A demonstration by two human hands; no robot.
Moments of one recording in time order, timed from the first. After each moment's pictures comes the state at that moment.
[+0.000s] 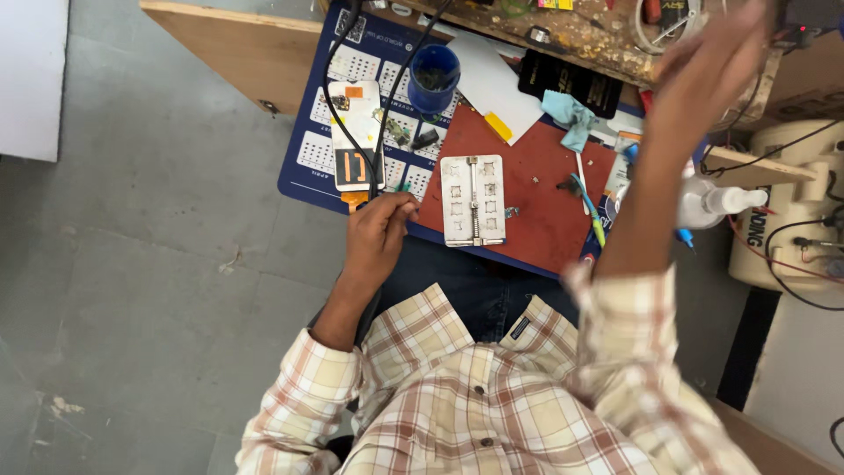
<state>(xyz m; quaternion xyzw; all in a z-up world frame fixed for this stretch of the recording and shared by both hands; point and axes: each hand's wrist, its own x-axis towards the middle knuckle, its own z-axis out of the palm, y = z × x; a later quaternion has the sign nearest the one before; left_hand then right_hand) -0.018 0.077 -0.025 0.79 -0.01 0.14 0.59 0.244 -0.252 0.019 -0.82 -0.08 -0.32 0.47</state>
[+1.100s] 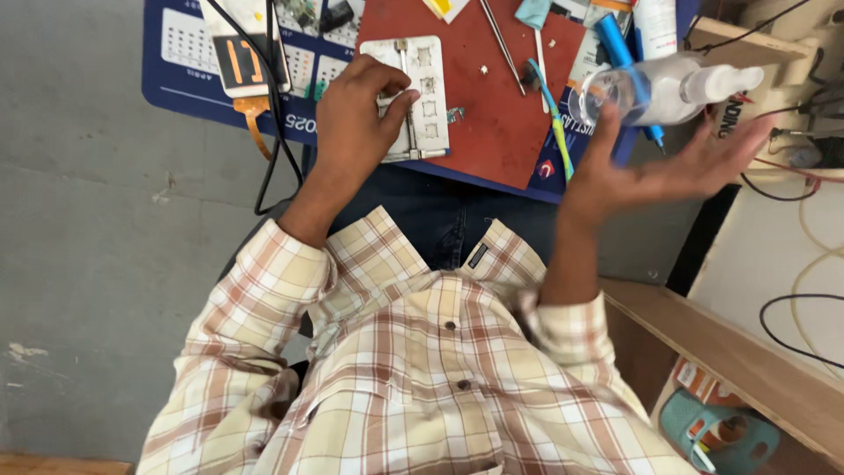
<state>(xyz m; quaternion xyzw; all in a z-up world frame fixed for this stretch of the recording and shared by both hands) 0.029 0.014 -0.045 0.88 -0.06 0.09 0.47 0.010 -0.289 -0.038 -0.84 0.02 -0.47 0.28</state>
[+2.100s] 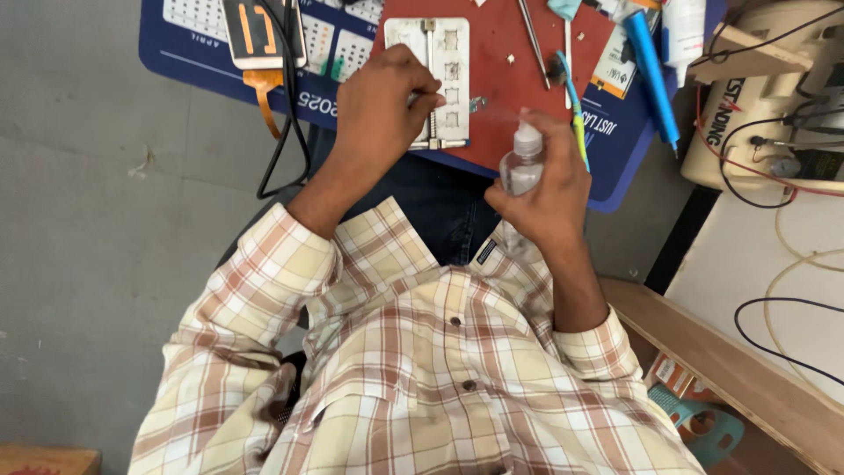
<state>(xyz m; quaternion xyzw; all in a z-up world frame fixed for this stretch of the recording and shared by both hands) 0.026 0.015 -0.053 0.89 -0.07 0.06 0.45 -0.019 -0.214 0.016 -0.94 -0.13 0.01 0.31</state>
